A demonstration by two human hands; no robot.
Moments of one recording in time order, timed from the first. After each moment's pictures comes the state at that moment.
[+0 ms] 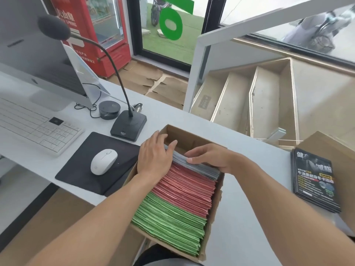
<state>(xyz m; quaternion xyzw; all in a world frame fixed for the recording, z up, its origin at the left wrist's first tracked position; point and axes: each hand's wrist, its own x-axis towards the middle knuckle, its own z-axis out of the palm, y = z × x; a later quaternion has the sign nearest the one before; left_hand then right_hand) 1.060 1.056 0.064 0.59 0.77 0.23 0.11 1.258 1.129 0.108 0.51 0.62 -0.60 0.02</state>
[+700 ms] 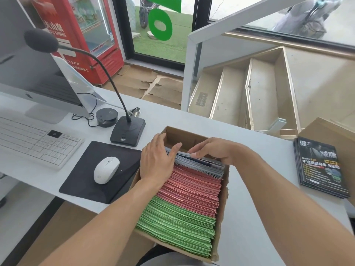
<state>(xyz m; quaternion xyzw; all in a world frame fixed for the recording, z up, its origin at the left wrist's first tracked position) 1.055 1.055 0.061 0.60 0.76 0.24 0.13 1.249 1.140 0.114 0.57 0.59 -0.58 0.03</state>
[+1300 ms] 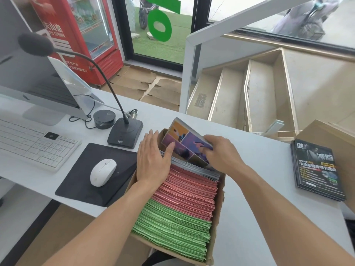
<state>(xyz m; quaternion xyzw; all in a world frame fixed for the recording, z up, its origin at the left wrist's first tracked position) 1.056 1.055 0.066 0.57 0.75 0.30 0.15 1.258 1.105 0.122 0.60 0.72 -0.30 -0.16</state>
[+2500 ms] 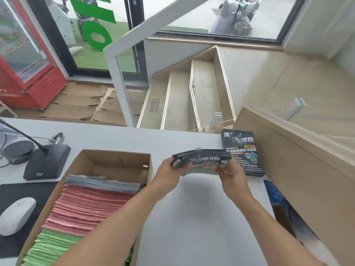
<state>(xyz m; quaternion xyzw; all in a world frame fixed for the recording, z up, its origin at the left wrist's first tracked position) 1.295 1.075 0.108 0.50 0.54 0.34 0.59 1.491 1.043 0.088 0.63 0.47 -0.40 -0.47</state>
